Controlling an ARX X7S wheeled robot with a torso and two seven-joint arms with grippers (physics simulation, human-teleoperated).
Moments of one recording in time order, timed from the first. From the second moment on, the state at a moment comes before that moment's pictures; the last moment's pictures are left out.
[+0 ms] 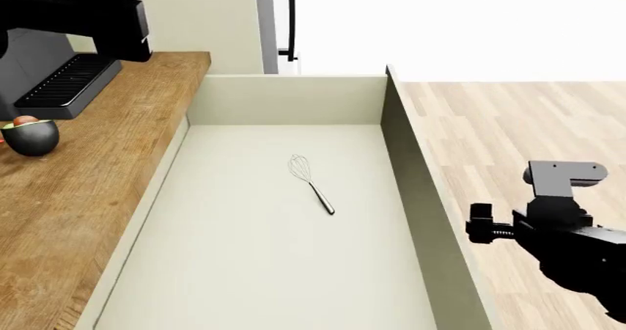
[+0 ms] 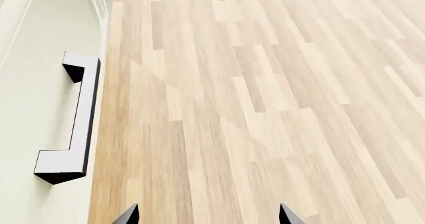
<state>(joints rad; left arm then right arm) -1.95 -0.97 0.94 0.55 -2.17 -0.75 -1.41 0.76 0.77 -0.47 0.27 1.05 0.85 0.41</state>
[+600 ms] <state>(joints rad) -1.96 -0.97 0.95 0.55 -2.17 -0.75 -1.41 0.76 0.75 -0.51 0.30 1.01 0.85 0.33</state>
